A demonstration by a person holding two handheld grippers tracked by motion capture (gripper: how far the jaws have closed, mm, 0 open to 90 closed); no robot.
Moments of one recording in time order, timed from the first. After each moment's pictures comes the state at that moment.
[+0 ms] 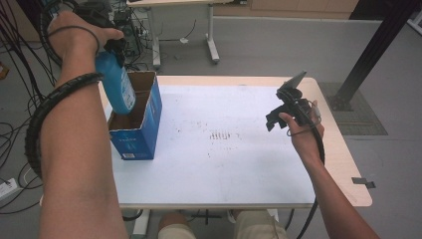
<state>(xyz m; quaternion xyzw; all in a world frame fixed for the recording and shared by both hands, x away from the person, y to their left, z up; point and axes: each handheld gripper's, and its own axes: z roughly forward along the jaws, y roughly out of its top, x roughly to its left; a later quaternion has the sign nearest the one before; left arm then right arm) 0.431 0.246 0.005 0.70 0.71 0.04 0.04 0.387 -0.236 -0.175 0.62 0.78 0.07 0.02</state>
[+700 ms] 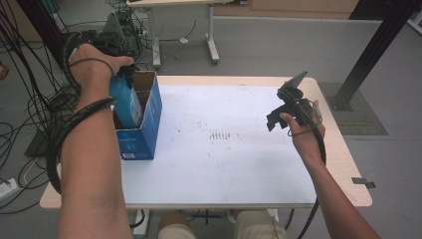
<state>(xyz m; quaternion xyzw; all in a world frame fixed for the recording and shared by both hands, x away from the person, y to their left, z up) 0.433 0.243 -0.063 0.71 0.71 0.02 0.03 0.382 -0.237 -0.173 0.61 0.79 0.08 0.03</state>
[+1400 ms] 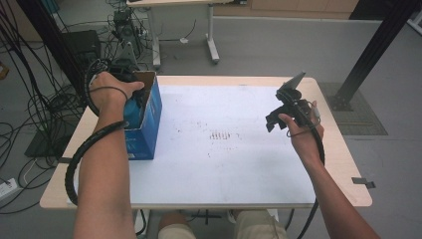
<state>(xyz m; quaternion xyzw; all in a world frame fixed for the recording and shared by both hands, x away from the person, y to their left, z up) 0.435 0.229 -0.132 0.72 0.70 0.02 0.01 0.385 -0.234 -0.178 0.61 0.79 0.07 0.03</state>
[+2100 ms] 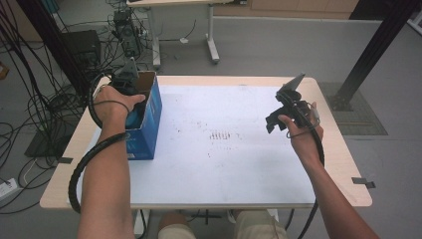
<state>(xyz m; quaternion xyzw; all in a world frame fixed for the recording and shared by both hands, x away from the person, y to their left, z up) 0.432 0.231 -0.167 0.73 0.69 0.02 0.00 0.386 -0.233 -0.182 0.61 0.79 0.07 0.02</state>
